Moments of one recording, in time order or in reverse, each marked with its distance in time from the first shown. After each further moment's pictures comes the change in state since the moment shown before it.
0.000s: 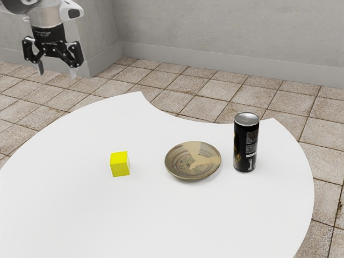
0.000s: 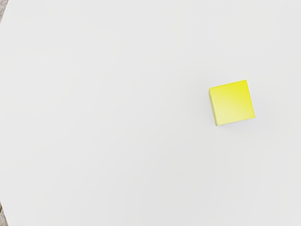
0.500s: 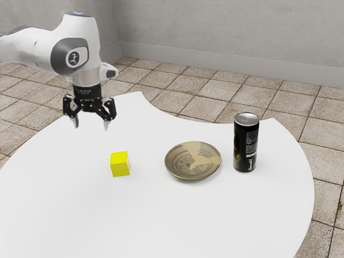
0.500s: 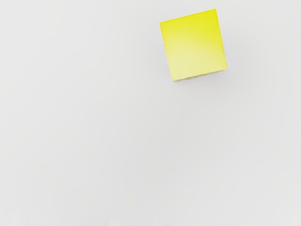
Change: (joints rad) arm -0.017 0.084 -0.031 -0.299 -0.099 0.236 -0.089
